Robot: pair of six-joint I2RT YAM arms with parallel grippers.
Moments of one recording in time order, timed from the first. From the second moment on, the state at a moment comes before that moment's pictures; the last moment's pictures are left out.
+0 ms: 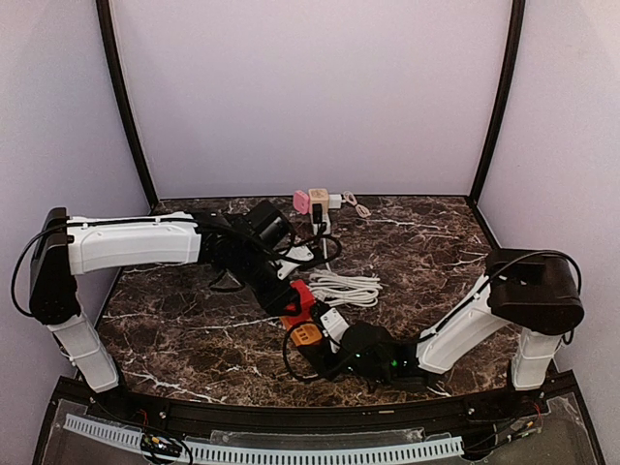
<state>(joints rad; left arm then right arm) -0.92 1.71 1.33 -0.71 0.13 0.09 1.32 1.88 0.64 0.76 0.36 0.35</state>
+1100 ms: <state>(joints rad) -0.93 1.77 1.42 -0.78 0.13 0.09 1.32 1.94 0.70 0.67 0.38 0.34</state>
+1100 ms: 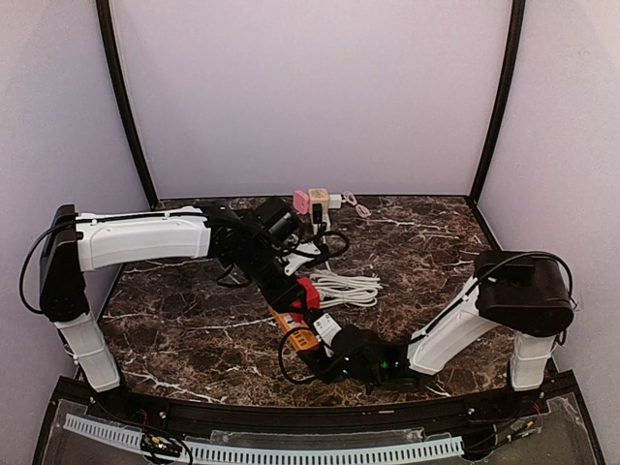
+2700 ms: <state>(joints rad) -0.16 1.79 1.36 -0.72 0.04 -0.10 1.32 1.70 0.42 0.86 0.37 0.31</state>
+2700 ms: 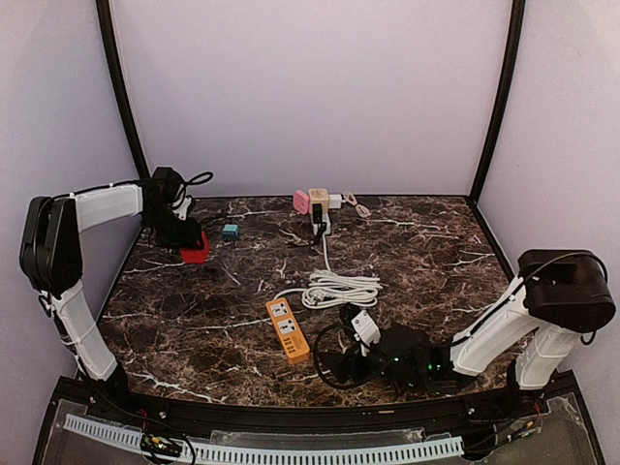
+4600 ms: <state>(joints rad) 0.14 1.74 1.14 -0.56 0.36 -0.26 1.32 1.71 0.39 0.89 0.37 0.30</state>
